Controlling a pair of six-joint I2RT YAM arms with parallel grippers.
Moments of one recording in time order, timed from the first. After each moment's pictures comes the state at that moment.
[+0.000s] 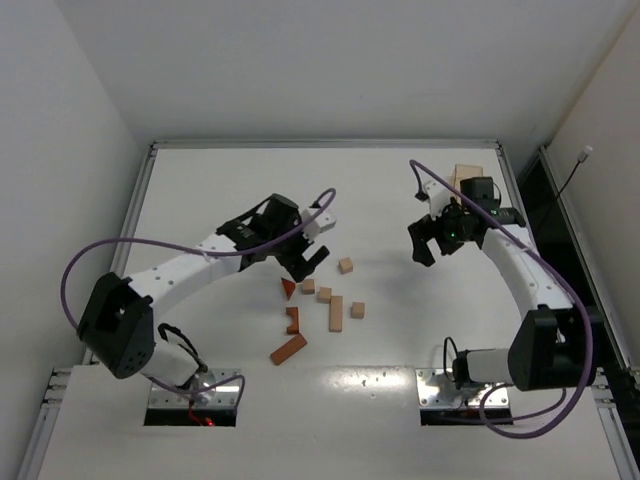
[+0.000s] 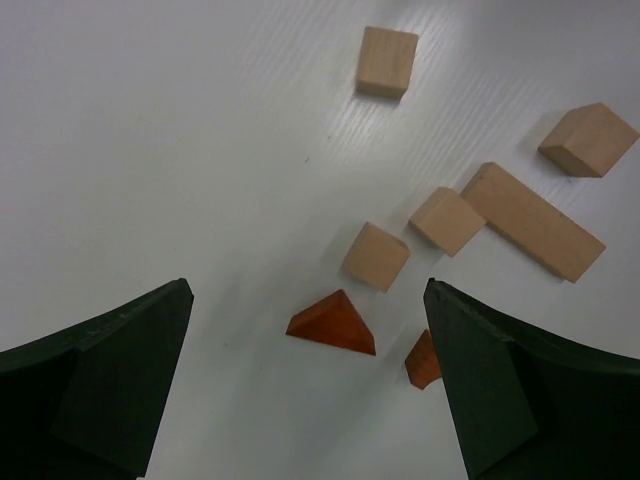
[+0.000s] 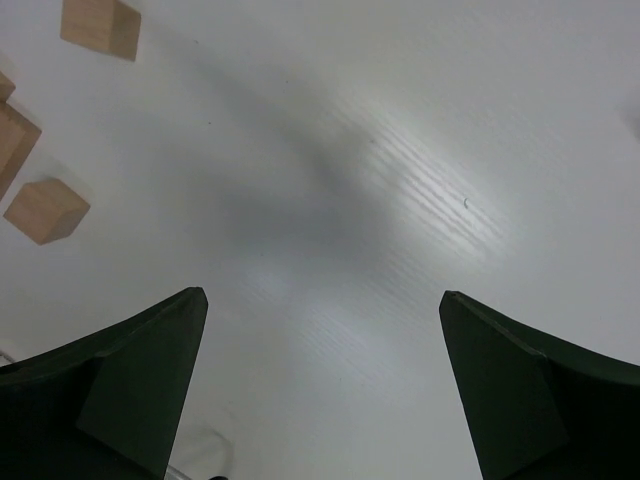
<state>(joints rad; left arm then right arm) -0.63 1.41 1.03 -0.44 0.14 0.26 0.03 1.35 1.01 -0.69 -0.38 -0.51</state>
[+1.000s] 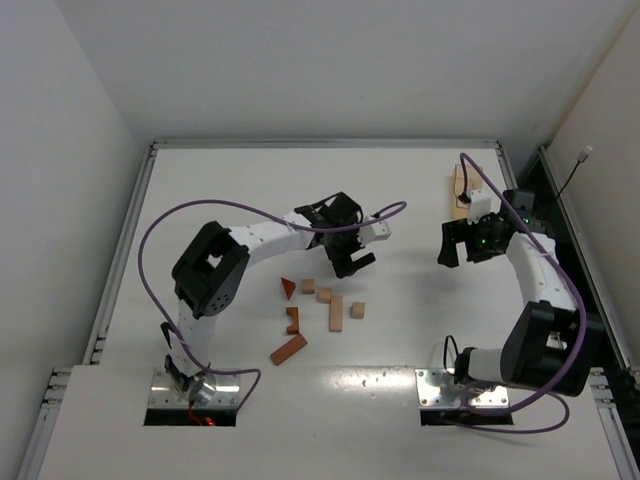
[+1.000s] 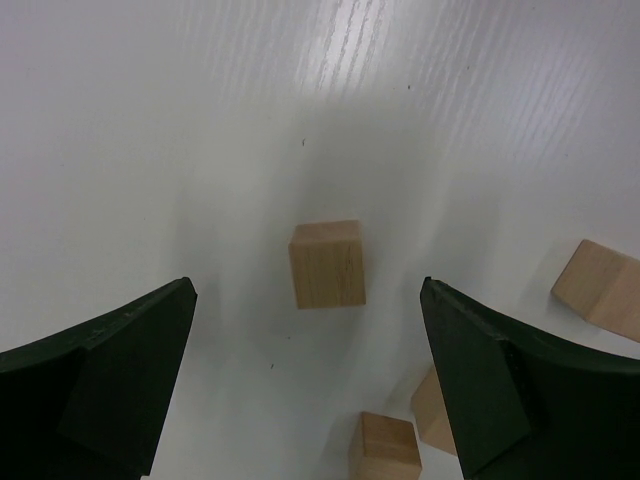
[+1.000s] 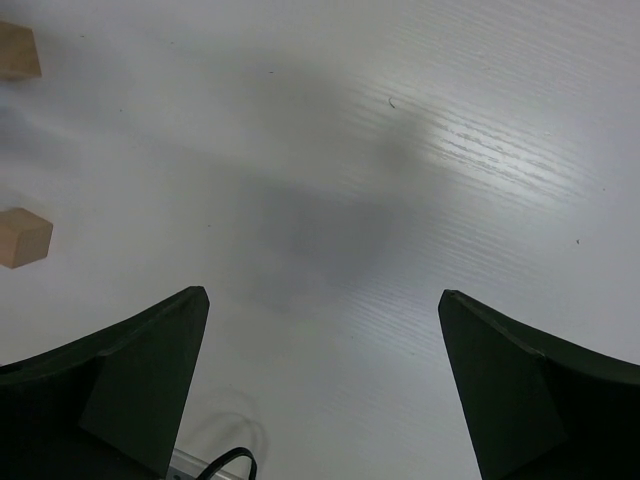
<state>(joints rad) -0.78 2.00 1.47 -0.45 0.19 0.42 -0.26 1.32 0.91 -0.68 -0.44 -0.44</state>
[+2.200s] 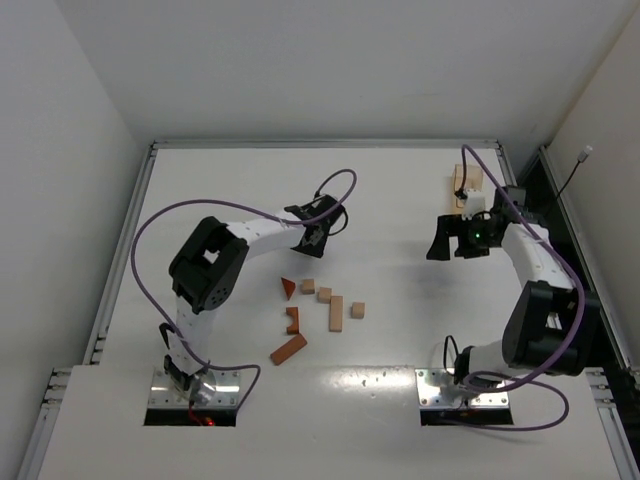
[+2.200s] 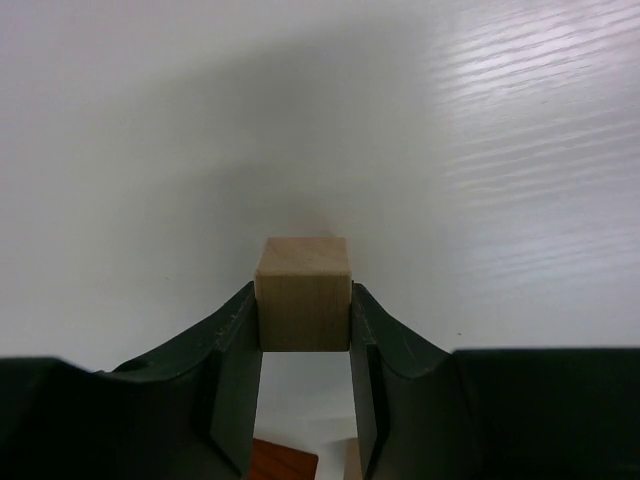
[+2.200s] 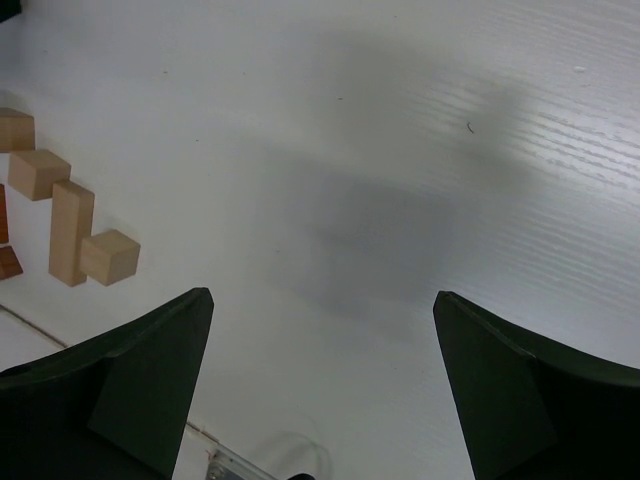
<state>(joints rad) -0.70 1.99 1.40 -0.50 -0.36 -0.33 -0.25 1.43 0.94 -0.68 -0.56 -0.32</state>
